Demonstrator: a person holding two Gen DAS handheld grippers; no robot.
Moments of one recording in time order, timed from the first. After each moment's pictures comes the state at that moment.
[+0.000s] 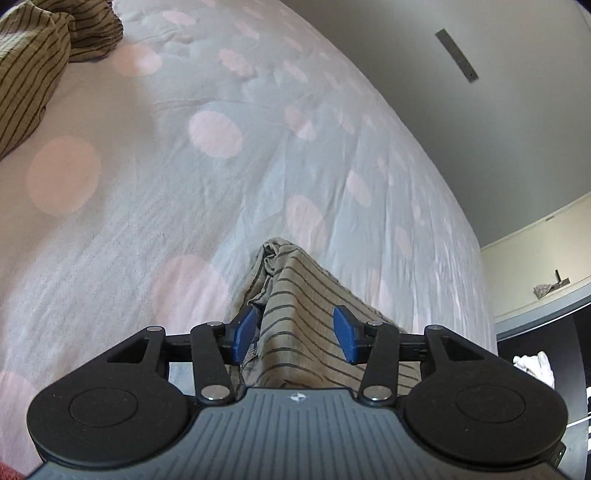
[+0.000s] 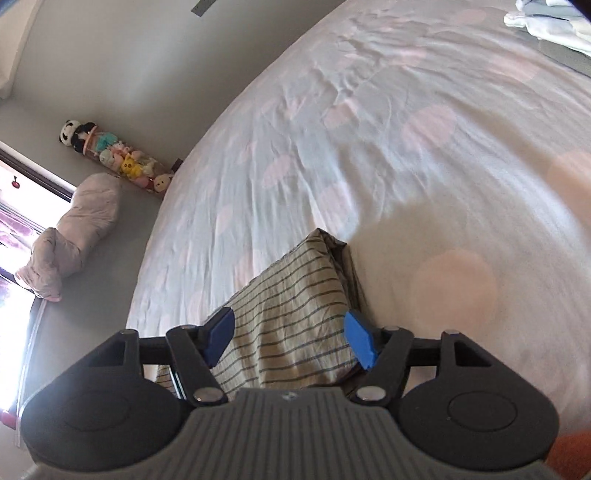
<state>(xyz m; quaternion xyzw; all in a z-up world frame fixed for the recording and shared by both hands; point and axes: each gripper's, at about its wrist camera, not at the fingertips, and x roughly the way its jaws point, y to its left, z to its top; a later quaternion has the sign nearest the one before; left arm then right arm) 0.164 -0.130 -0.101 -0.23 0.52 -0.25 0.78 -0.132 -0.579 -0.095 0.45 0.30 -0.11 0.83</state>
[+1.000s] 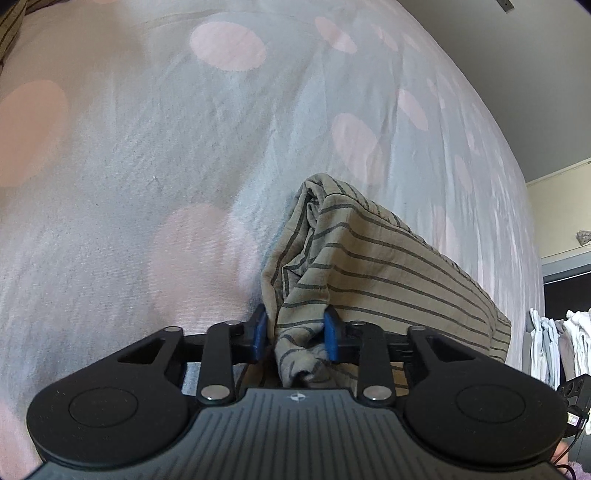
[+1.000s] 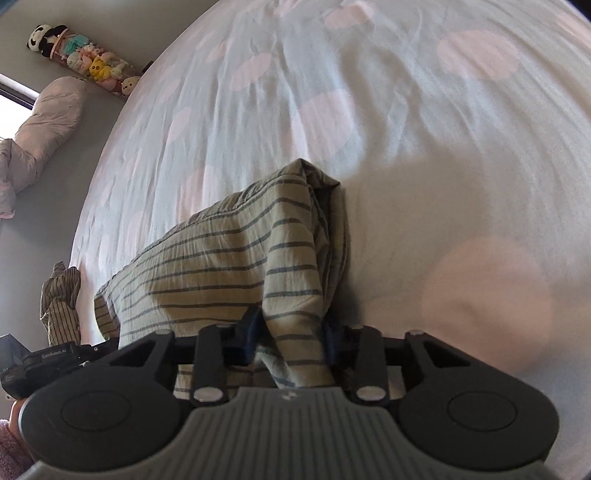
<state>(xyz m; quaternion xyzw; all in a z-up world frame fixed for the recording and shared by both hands) 0.176 -0.162 -0.165 -0.17 0.61 -0.24 0.74 -0.075 -0.583 -0.145 0.40 0.44 -0.08 0.80</state>
